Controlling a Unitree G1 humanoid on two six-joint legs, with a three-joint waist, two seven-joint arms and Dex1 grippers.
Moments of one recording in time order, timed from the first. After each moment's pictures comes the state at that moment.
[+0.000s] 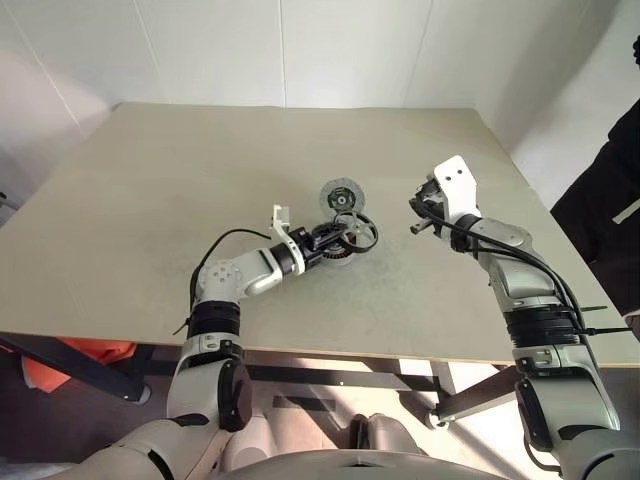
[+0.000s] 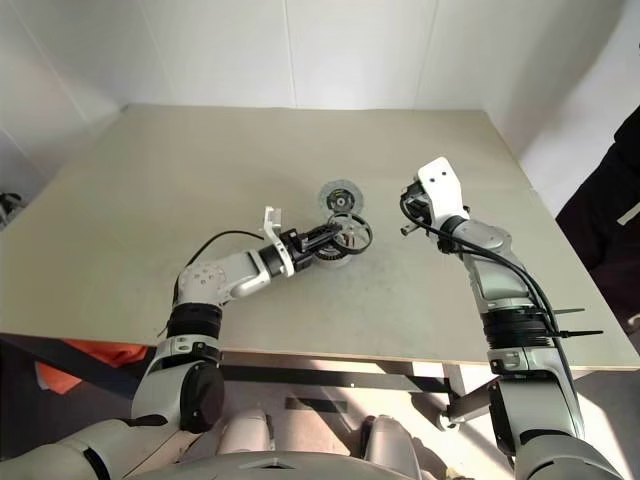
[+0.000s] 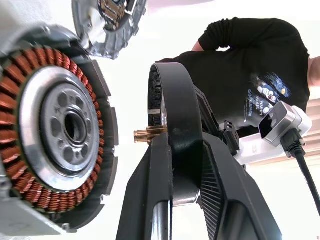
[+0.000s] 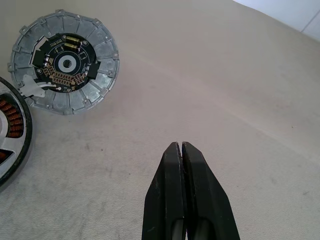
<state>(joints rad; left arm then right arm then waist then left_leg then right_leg) -0.65 -0.07 0.42 0.50 -0.96 1.10 -0.30 -0.54 -0.50 0.00 0.22 0.08 0.42 0.53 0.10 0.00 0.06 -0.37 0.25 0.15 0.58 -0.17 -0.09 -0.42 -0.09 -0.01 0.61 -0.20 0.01</state>
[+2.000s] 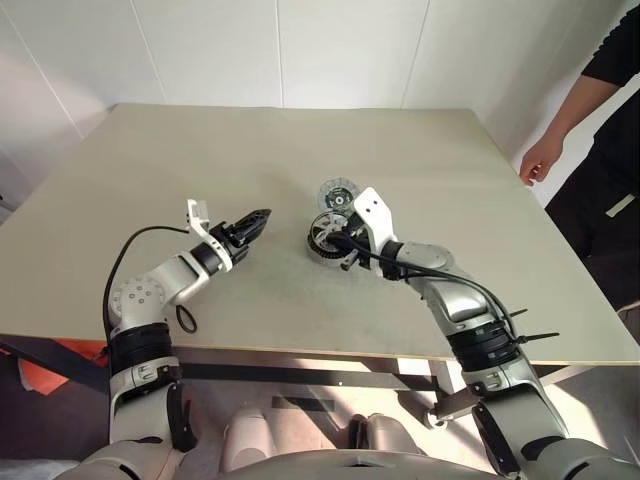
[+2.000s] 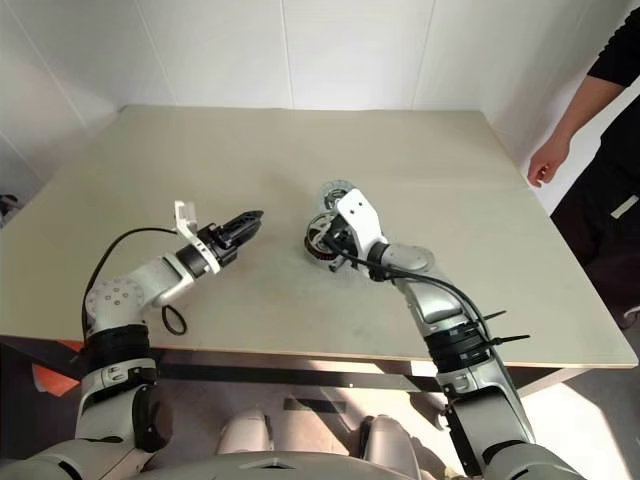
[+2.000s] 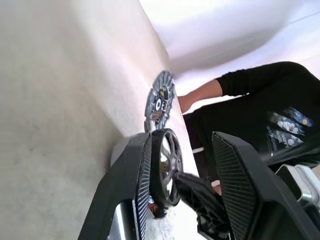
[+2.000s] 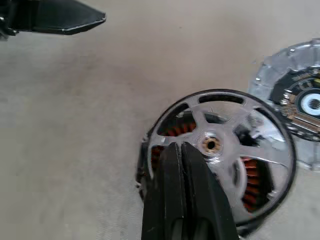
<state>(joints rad) -0.49 0.19 0.53 0.22 -1.05 1.10 -0.30 -0.47 -0.26 0.25 0.07 0.12 0.51 0.63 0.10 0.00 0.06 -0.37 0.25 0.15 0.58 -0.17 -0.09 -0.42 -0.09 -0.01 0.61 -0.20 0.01</state>
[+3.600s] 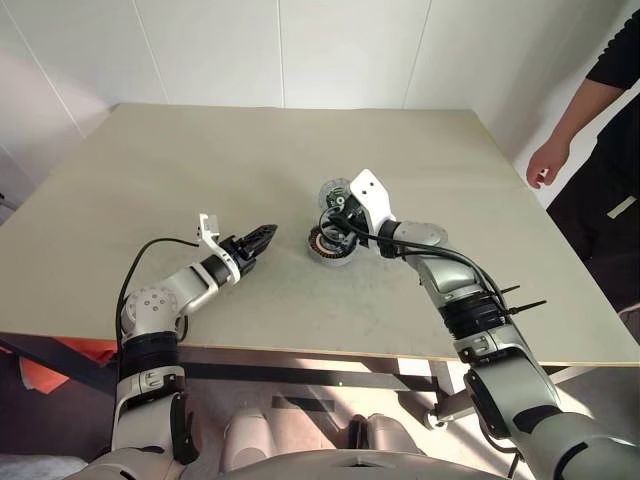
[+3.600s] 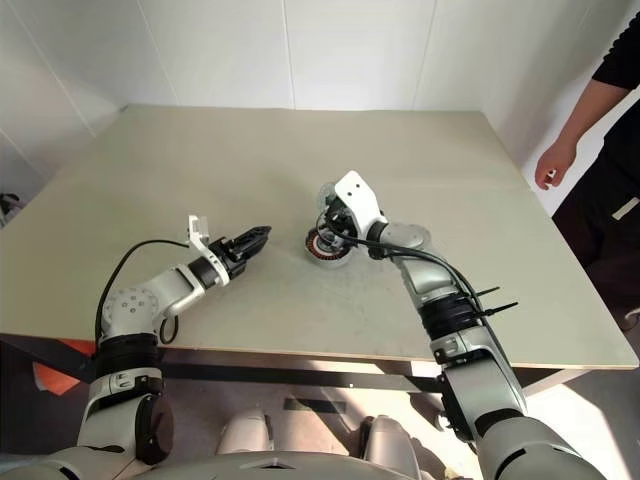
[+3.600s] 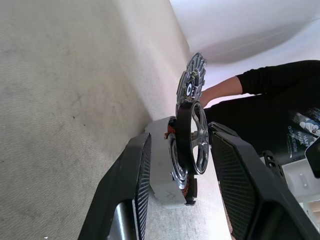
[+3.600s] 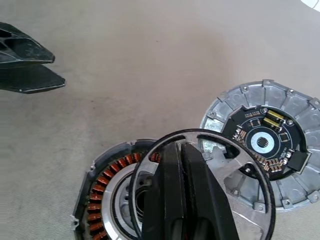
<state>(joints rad) -0.44 0.16 0.45 0.27 -1.01 1.04 -0.30 -0.62 -0.28 0.22 0.29 0.07 0.34 0.65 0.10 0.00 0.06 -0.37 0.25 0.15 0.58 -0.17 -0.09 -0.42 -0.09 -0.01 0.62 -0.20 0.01</state>
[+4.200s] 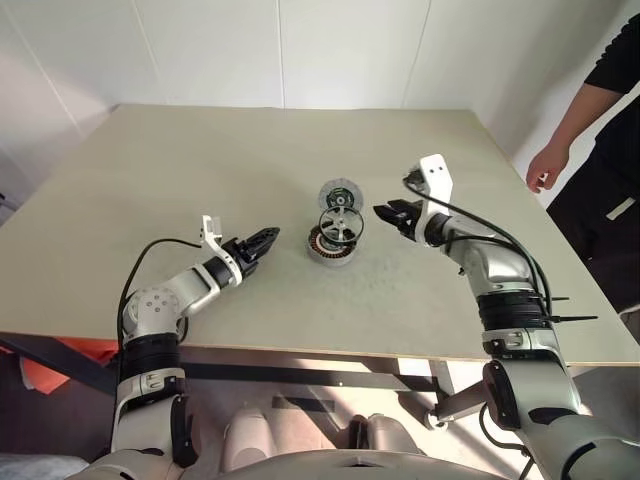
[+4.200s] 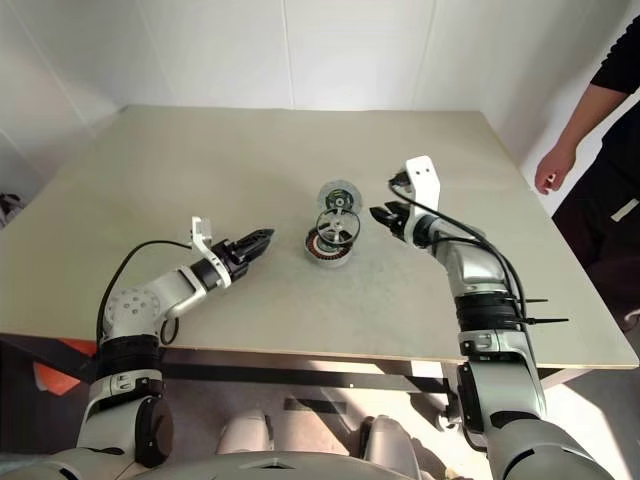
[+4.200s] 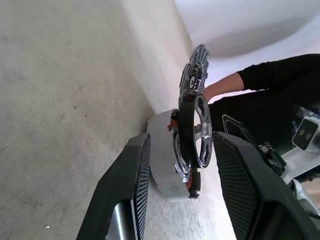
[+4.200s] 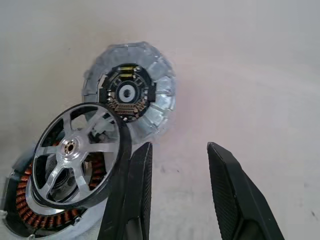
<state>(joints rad) -0.44 0.16 0.43 0.26 -1.01 1.04 -0.31 -0.64 -0.36 -0.17 0.31 0.30 0.74 0.59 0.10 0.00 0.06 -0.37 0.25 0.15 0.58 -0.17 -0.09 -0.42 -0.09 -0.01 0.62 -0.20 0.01</state>
